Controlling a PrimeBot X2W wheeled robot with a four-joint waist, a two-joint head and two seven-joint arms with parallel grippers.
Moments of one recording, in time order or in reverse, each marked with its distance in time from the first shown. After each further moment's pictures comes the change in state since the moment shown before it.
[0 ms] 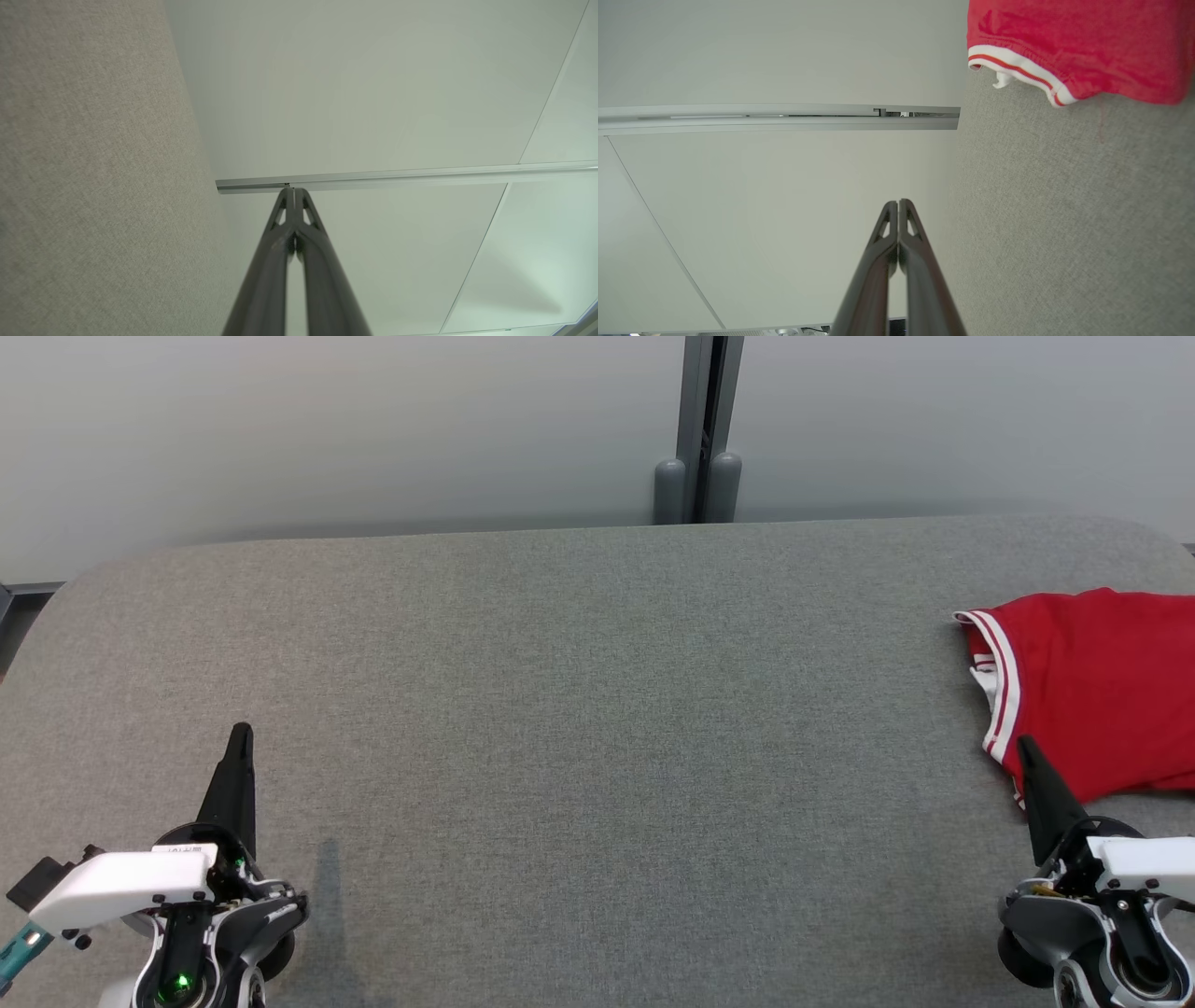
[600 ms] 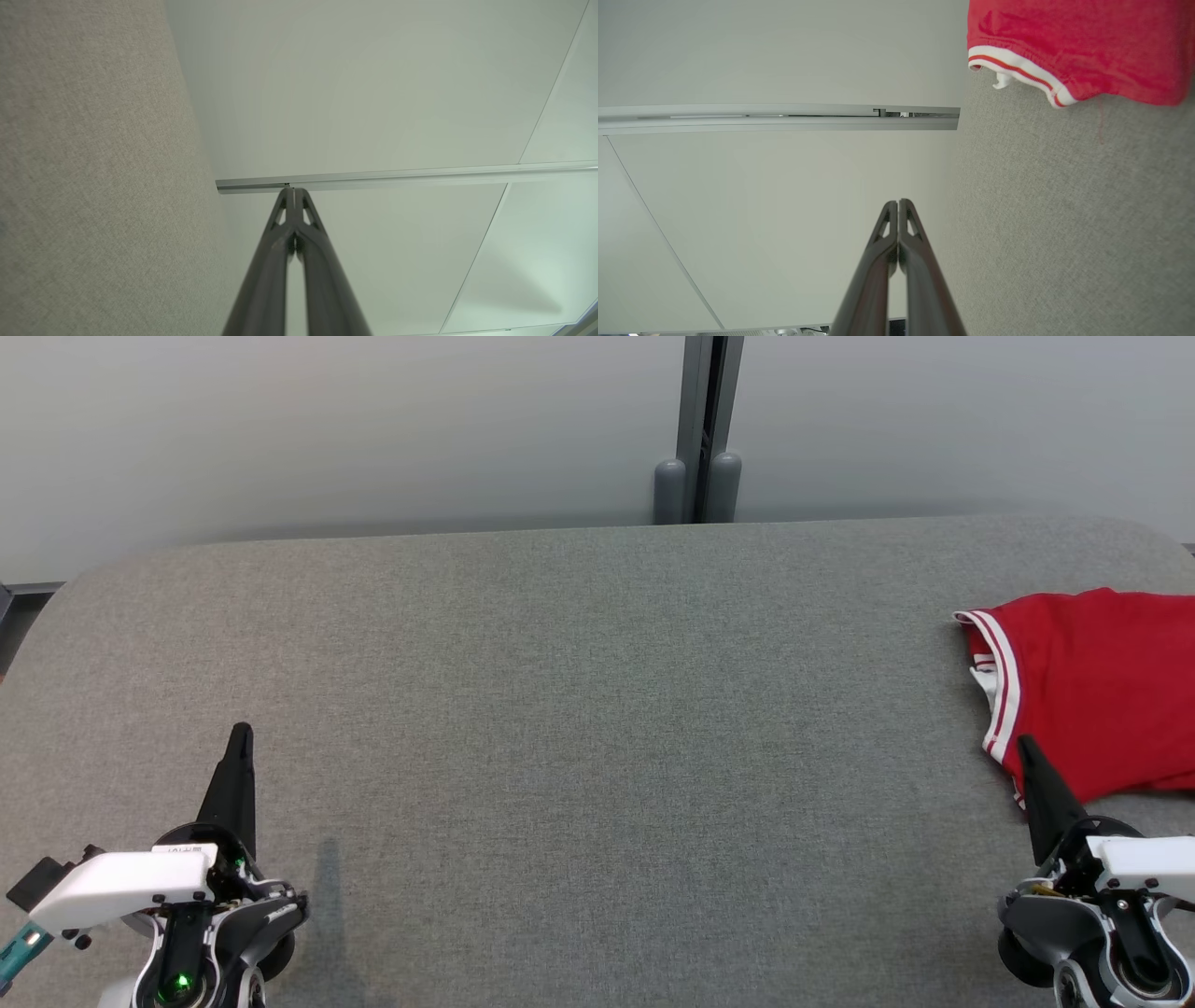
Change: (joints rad) left arm 0.000 0.000 0.000 0.000 0.000 0.000 0.000; right arm 0.000 -0.007 0.010 0.000 0.007 0.000 -0.008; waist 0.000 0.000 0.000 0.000
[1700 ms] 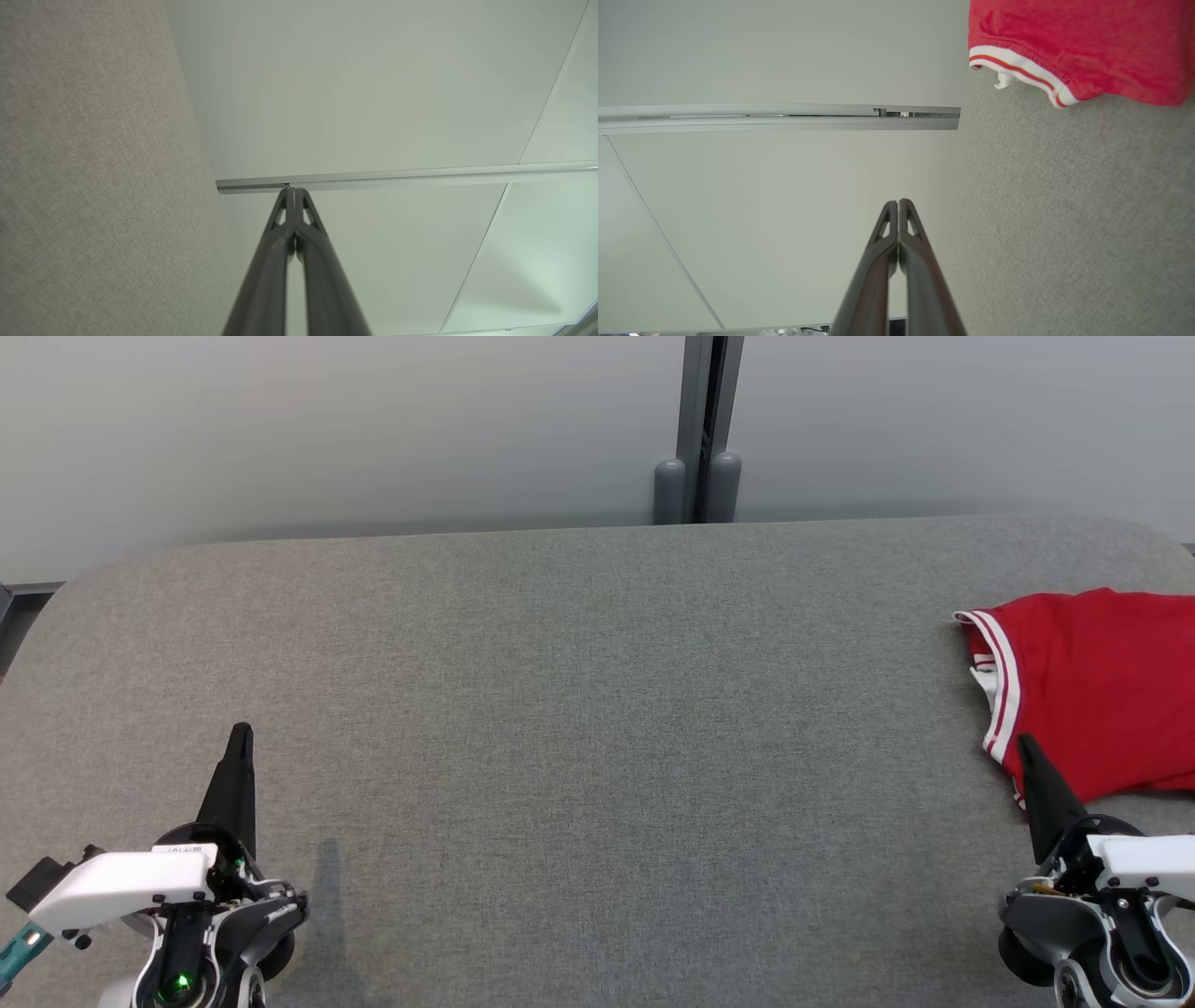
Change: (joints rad) left arm 0.000 0.000 0.000 0.000 0.000 0.000 0.000; right arm 0.000 -0.018 0.025 -0.002 0.026 0.000 -0.018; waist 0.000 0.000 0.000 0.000
